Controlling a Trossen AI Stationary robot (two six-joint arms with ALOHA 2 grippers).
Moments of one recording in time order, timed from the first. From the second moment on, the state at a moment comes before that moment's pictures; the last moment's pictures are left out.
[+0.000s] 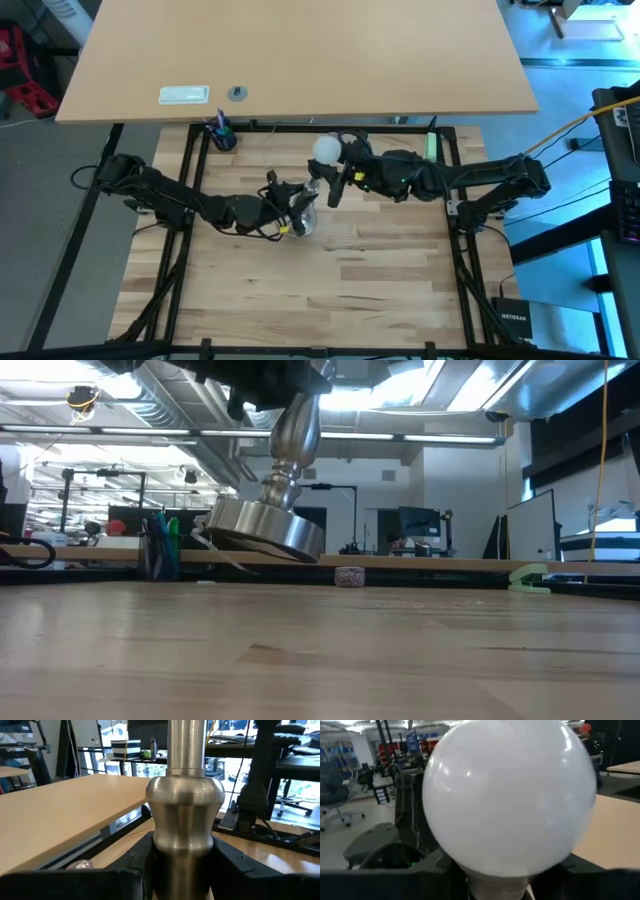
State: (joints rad) left arm -0.22 1.46 0.77 0.65 -0.77 -0.03; right arm 0.10 1.46 1.36 0.12 0.48 0.13
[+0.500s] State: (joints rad) left arm -0.14 1.44 0.78 0.69 0.36 -0.11; right arm 0.09 1.41 1.36 0.12 -0.63 -0.01
